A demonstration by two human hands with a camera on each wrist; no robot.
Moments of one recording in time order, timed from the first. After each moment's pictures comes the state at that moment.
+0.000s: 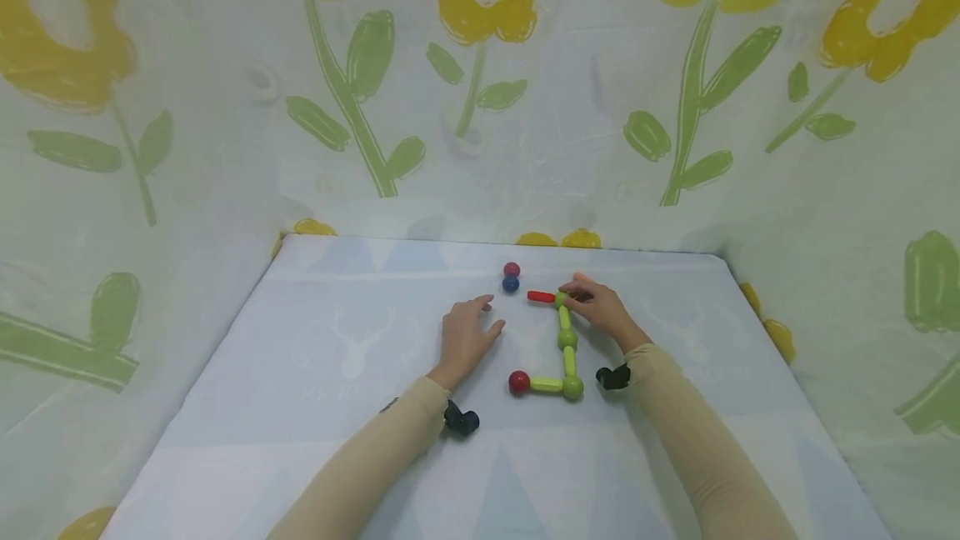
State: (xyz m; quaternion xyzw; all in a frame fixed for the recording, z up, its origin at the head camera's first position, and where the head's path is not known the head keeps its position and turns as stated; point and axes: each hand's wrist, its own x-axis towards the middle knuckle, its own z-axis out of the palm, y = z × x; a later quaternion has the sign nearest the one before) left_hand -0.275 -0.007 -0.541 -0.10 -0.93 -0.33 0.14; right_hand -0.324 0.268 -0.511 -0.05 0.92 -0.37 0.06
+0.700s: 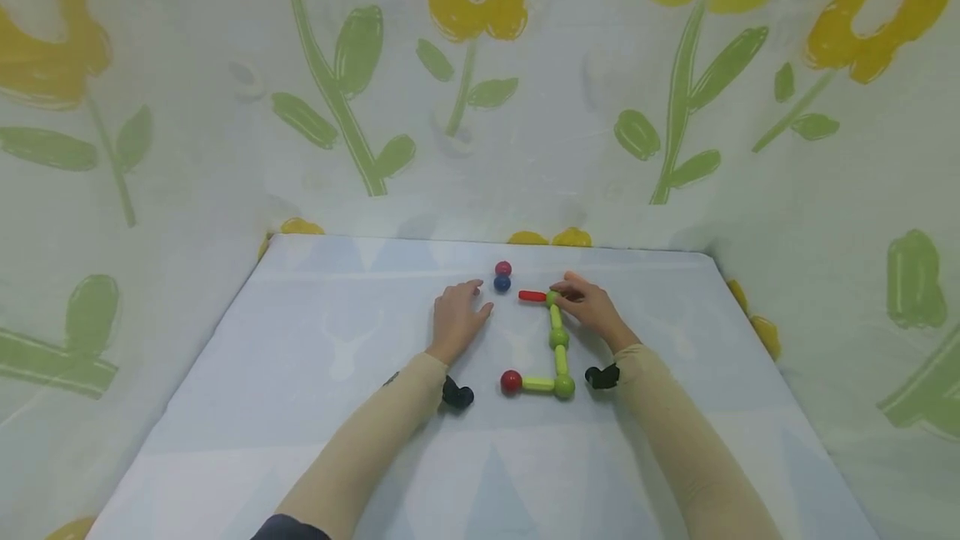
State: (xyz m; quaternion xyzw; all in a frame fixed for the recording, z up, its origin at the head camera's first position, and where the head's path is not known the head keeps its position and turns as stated) left_hand -0.312 -0.006 -0.537 -0.08 -0.94 -0.31 0.10; right_hand -0.321 0.267 -0.514 -0.05 0.92 -0.39 0.05
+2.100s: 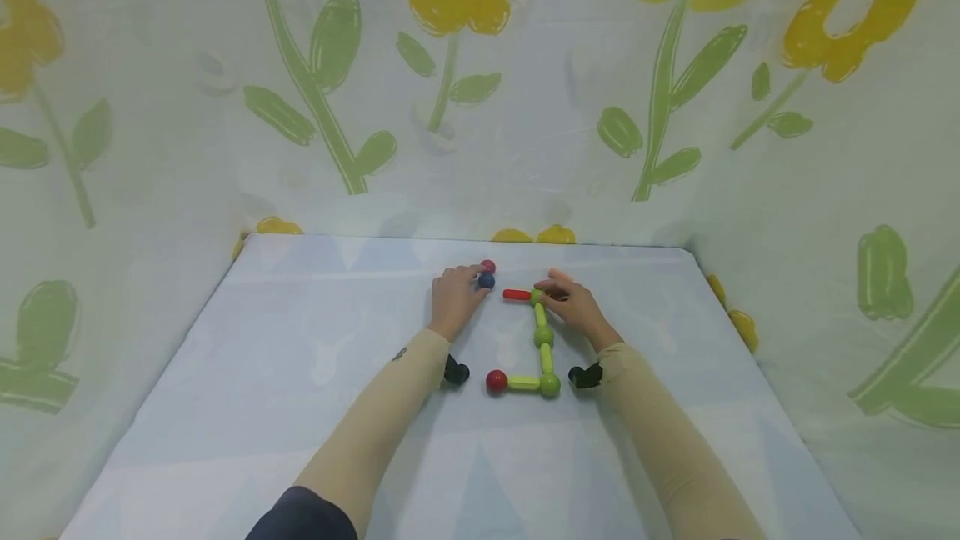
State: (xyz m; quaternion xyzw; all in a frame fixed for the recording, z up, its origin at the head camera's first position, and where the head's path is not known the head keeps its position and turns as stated) left_hand -0.341 0.016 -0.521 -0.11 -0.95 -0.28 0.07; right_hand -0.319 0.263 -0.516 -0.01 0.91 -0.41 0.05
